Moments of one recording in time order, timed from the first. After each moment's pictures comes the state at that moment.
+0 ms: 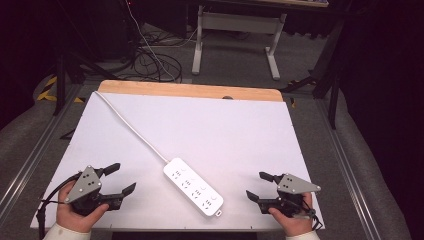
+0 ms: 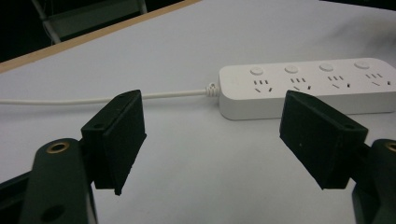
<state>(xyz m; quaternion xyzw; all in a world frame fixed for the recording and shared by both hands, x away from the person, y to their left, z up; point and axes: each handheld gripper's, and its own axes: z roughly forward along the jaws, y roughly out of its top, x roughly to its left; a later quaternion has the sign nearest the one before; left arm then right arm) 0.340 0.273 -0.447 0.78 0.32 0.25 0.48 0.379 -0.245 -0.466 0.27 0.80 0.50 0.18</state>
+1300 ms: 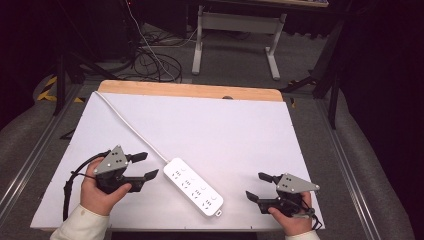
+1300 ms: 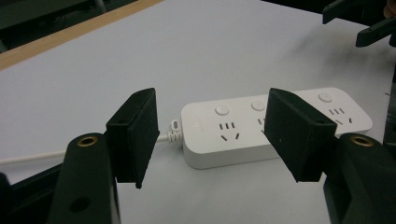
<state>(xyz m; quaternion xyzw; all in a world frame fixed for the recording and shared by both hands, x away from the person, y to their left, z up) 0.384 0.225 -0.415 0.81 0.28 0.18 0.48 0.380 -0.245 -0.469 0.27 0.81 0.50 0.17</state>
